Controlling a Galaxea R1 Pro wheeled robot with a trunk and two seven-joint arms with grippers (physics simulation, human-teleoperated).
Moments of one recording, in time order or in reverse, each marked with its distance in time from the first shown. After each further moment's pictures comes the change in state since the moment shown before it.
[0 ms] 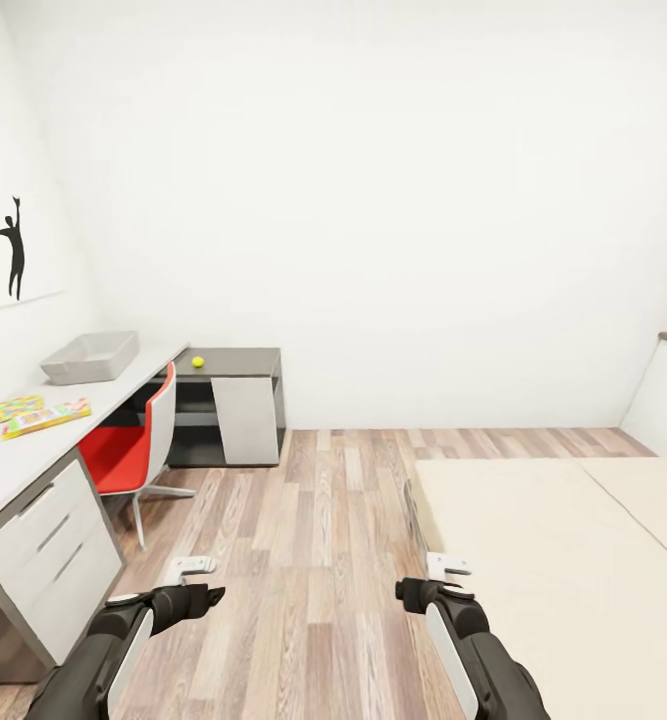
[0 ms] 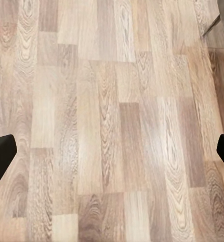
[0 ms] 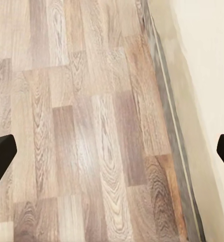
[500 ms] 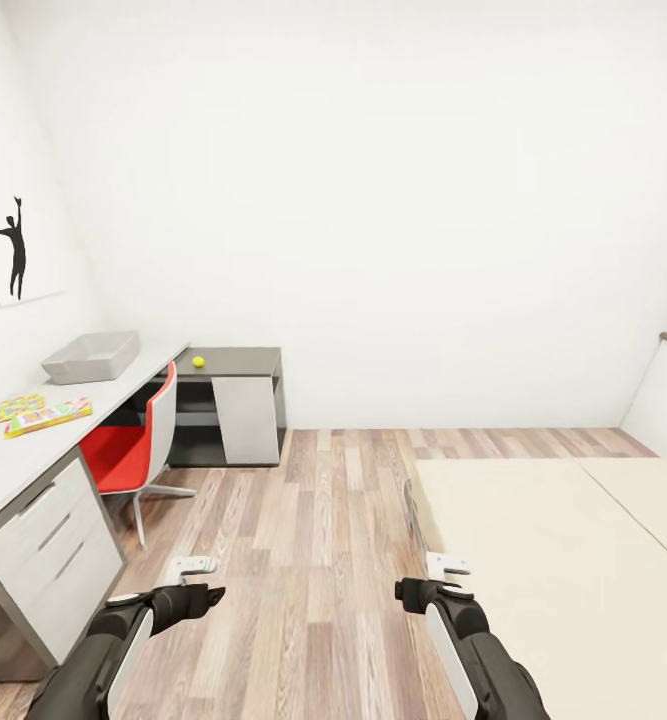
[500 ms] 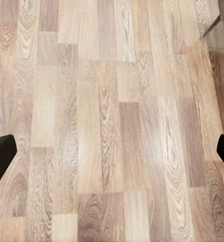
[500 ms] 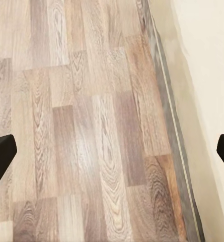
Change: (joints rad) left arm 0.000 0.000 0.000 0.000 0.000 0.000 0.000; right arm 0.000 0.000 0.002 0.000 0.000 0.000 0.000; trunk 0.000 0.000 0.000
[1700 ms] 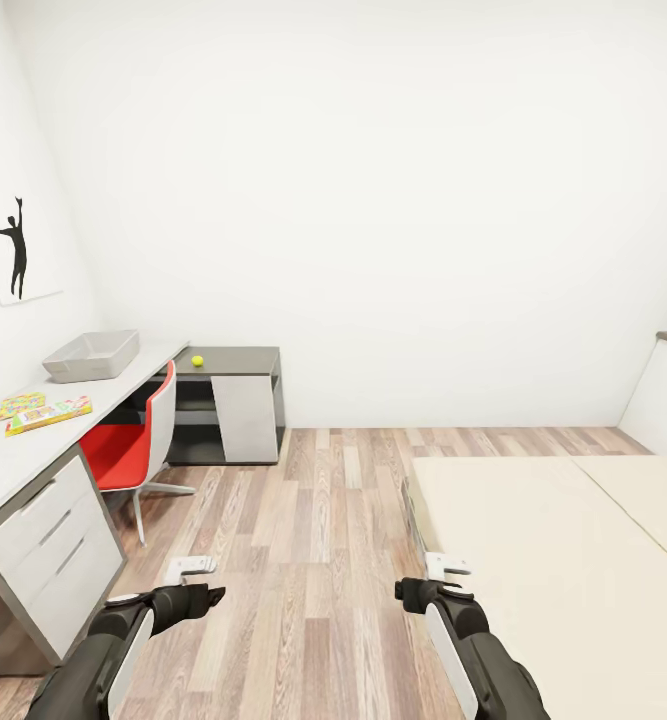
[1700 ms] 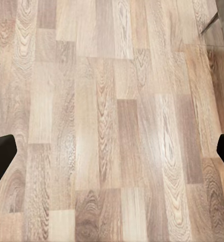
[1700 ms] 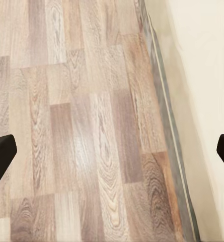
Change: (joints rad) left arm 0.000 -0.001 0.000 0.000 0.000 0.000 0.002; right arm 0.000 0.000 0.000 0.000 0.000 -0.001 0.000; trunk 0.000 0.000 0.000
